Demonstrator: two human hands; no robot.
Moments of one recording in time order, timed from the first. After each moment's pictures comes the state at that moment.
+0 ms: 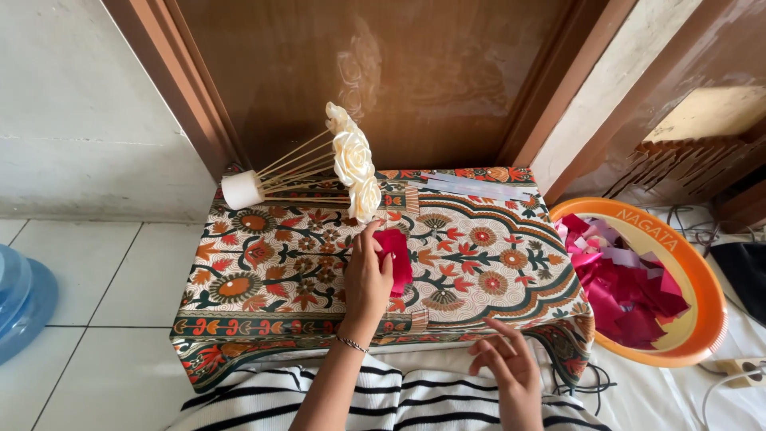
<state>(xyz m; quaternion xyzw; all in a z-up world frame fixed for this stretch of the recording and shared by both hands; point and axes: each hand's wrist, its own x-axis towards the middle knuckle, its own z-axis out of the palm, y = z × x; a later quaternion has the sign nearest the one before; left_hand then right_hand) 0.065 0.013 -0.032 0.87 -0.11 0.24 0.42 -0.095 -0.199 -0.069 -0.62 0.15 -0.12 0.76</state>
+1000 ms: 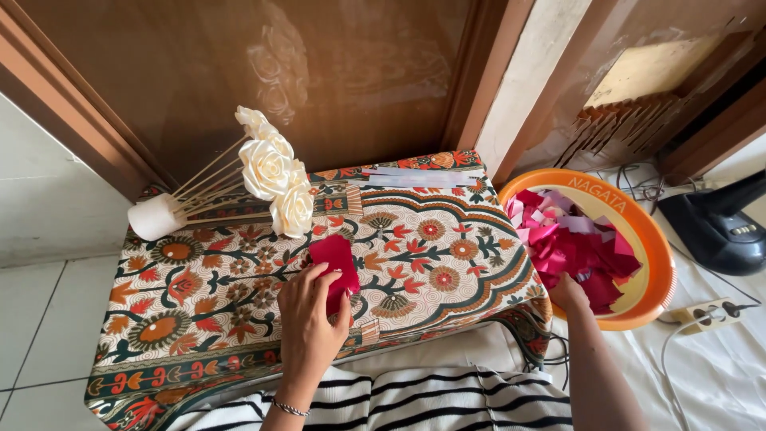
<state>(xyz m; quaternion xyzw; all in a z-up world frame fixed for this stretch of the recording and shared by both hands) 0.027 0.019 -0.024 0.90 -0.19 0.28 0.28 0.035 -0.611 -0.322 -0.91 0.39 0.11 0.11</state>
